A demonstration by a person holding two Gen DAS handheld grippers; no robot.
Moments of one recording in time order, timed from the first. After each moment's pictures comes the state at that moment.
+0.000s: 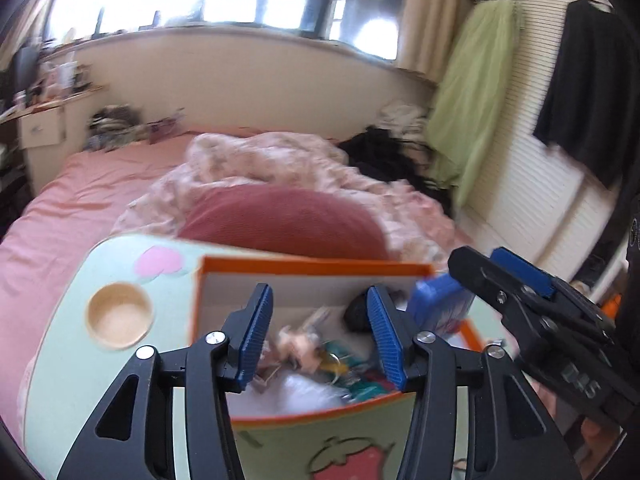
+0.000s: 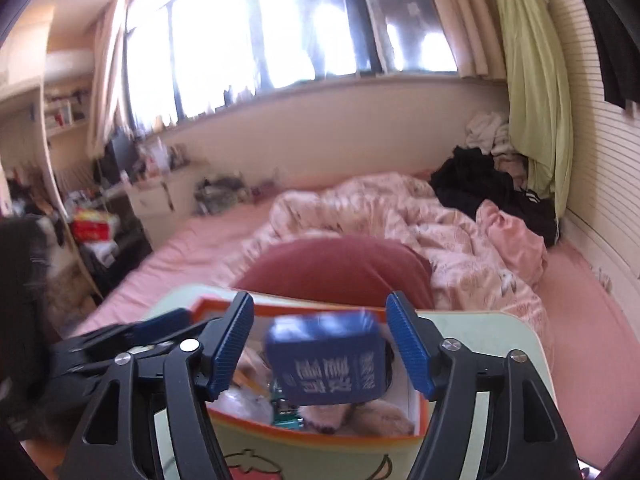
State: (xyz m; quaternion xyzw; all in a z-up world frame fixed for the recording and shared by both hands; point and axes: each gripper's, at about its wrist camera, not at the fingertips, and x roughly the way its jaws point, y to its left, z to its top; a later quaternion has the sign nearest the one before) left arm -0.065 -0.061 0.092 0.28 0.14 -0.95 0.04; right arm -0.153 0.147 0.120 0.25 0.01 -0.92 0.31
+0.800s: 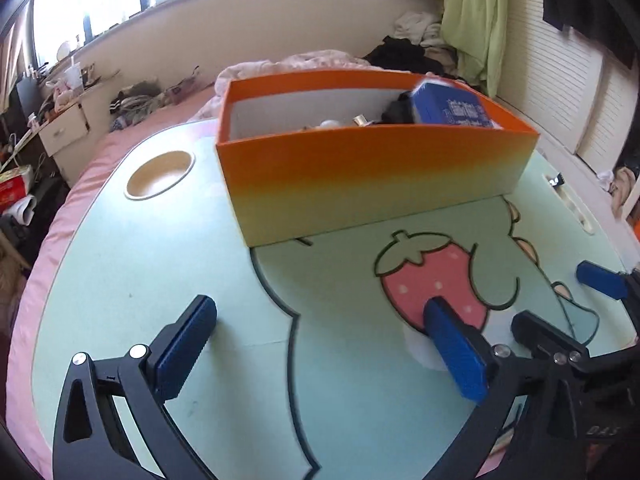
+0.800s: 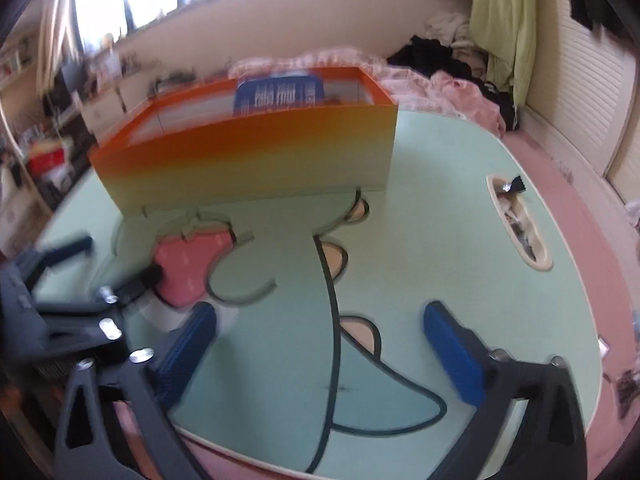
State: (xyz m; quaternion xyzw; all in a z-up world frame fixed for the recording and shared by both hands) left arm -0.007 -0.013 -0.006 0.40 0.03 -0.91 0.10; right arm -0.061 0.186 0.004 0.40 0.09 -0.88 0.23
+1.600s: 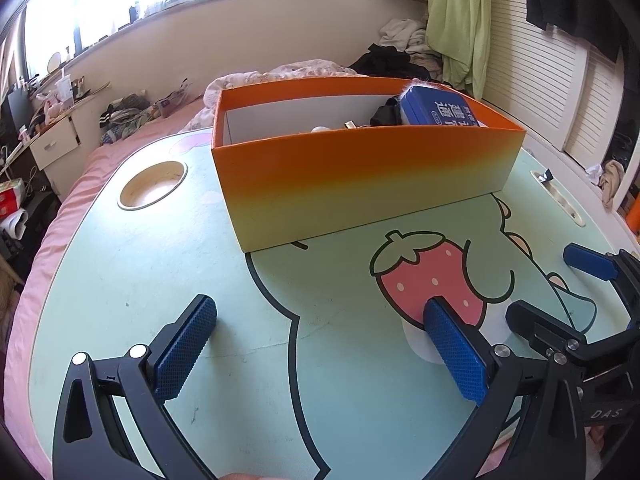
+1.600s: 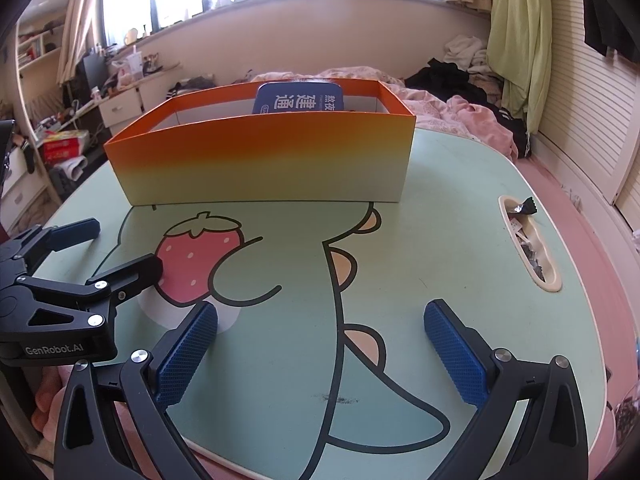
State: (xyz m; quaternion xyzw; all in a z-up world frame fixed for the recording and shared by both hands) left arm 0.001 -0.012 -0.001 0.39 0.02 -0.92 0.07; right arm -0.062 0.192 -0.001 0.36 0.09 -0.89 0.26
